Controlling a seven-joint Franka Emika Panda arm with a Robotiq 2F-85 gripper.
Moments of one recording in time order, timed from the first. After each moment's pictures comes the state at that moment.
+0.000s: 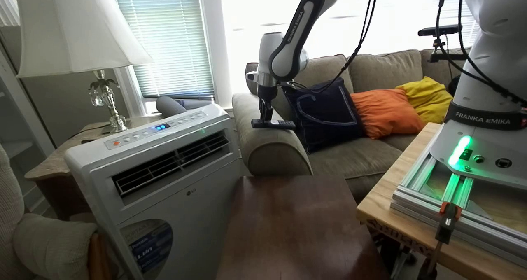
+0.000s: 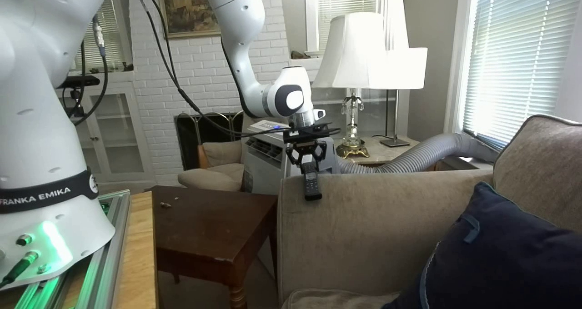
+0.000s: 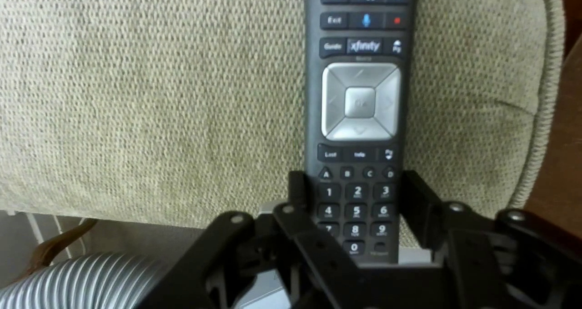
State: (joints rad) arm -0.02 0.65 0.16 -2.04 -0.30 2.86 -0.64
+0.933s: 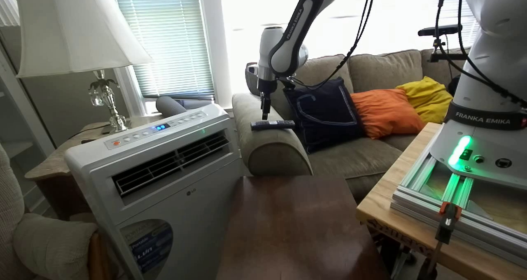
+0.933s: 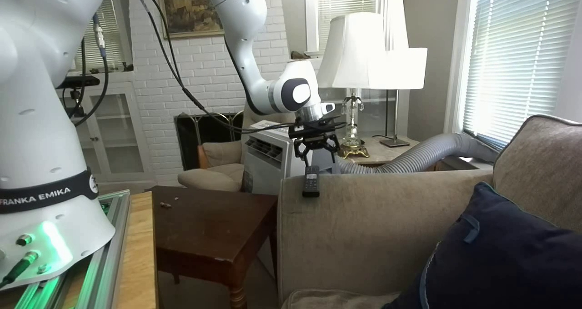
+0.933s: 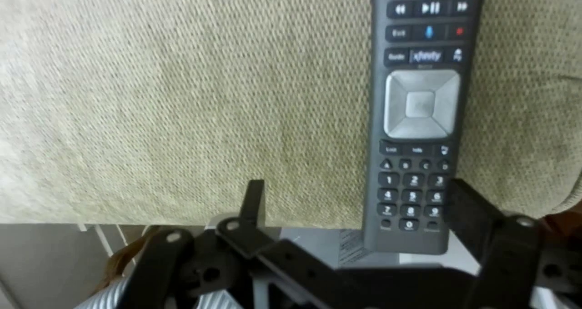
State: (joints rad) arm 0.00 0.63 0.10 -2.01 -0.30 2.87 -0.53
